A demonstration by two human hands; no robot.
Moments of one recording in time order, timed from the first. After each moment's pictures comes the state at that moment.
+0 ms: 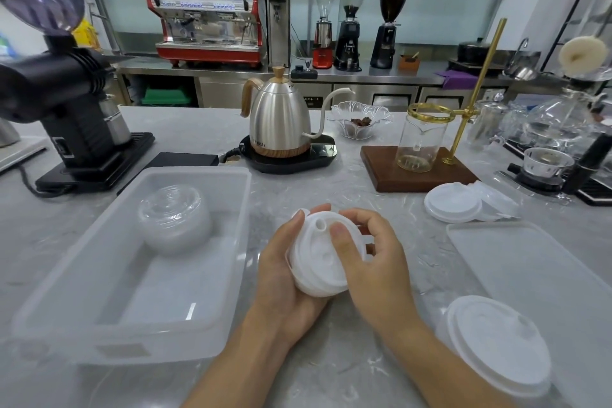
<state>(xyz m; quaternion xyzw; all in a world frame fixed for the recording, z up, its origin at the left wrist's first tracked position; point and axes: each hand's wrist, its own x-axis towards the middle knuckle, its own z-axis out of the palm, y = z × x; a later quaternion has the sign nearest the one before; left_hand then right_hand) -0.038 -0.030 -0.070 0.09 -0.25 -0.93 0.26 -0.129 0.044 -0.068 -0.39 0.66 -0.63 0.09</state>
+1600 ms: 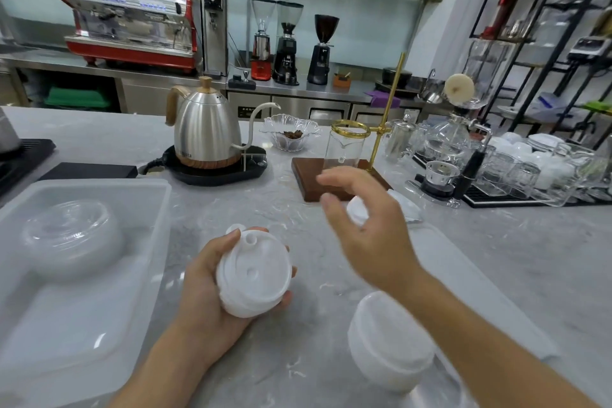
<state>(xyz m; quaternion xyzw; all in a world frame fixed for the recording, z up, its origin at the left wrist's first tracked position) -0.039 -0.025 -0.068 0.11 -0.32 -0.91 0.22 -0.191 0.094 0.010 -0.55 0.65 -0.51 -0.10</state>
